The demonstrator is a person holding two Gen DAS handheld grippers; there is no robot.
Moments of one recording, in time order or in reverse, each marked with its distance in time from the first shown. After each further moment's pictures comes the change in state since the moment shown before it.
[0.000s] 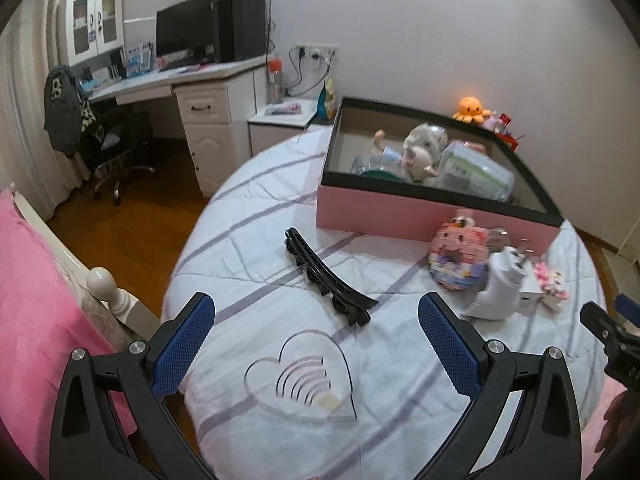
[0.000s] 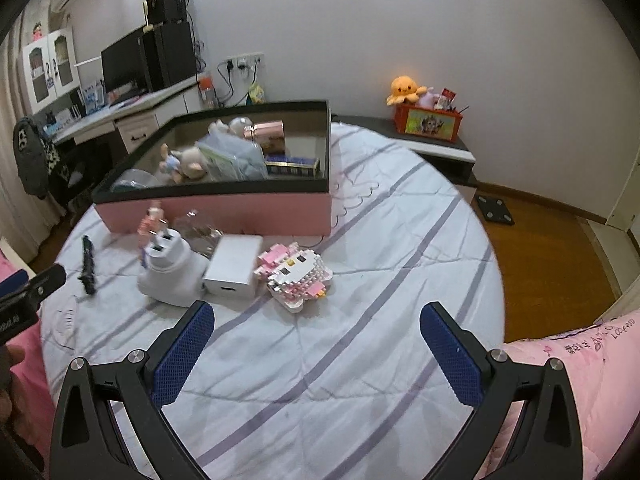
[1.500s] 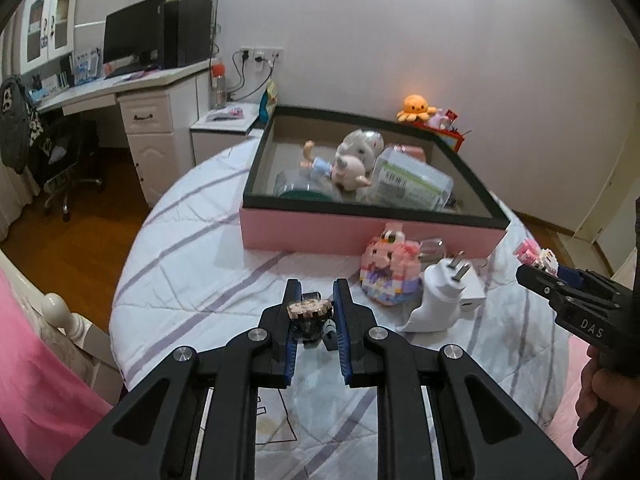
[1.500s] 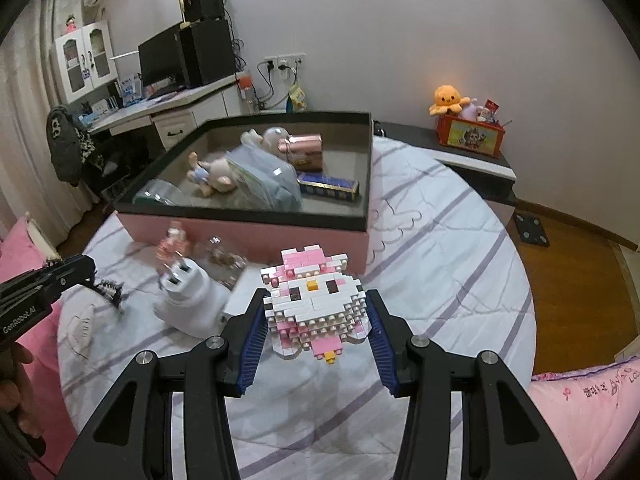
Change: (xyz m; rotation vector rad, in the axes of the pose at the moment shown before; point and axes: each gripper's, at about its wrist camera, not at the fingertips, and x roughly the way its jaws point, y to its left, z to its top) left arm -0.018 -0.016 0.017 0.069 -0.024 -0.211; right arm 0.007 0.002 0.032 -0.074 -0.029 0.141
